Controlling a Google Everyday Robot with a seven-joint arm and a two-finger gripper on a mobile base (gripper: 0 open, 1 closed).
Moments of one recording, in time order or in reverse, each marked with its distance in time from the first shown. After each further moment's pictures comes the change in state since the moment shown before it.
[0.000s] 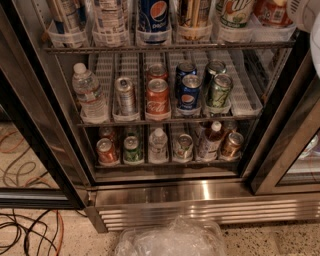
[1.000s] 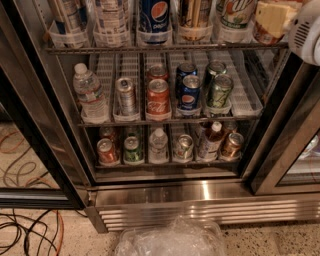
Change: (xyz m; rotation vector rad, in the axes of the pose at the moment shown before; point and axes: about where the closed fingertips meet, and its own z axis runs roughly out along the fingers) arm 0.039 0.028 -0.047 -0.204 0.088 -0.008
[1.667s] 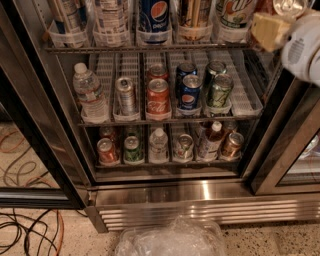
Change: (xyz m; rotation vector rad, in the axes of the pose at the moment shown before) arm 0.013 0.031 -0.018 -0.089 0.001 0.029
